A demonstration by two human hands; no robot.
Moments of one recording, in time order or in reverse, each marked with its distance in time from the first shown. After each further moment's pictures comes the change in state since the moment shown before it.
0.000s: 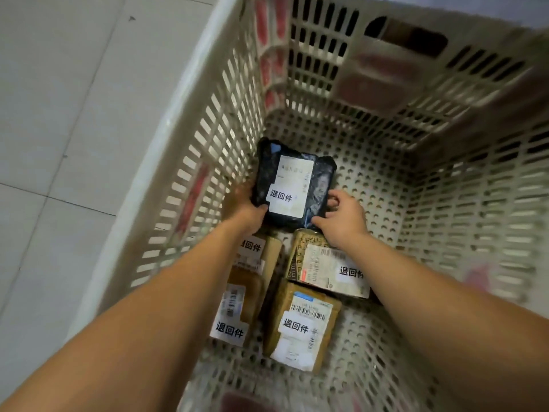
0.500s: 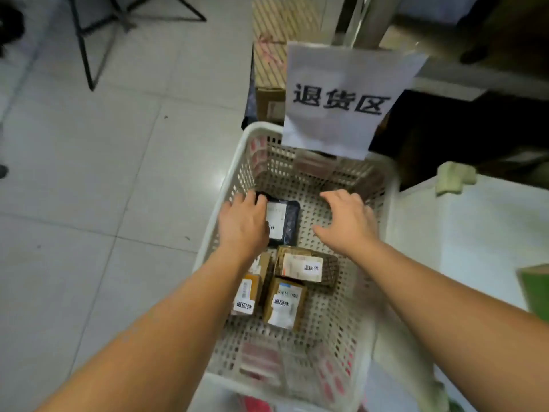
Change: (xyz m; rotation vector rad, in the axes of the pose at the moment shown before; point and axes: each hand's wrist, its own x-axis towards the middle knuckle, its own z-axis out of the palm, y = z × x) left_hand -0.229 0.169 -0.188 0.817 0.238 0.601; right_hand -0.221 -0.182 -0.193 -0.784 0.127 -0.313
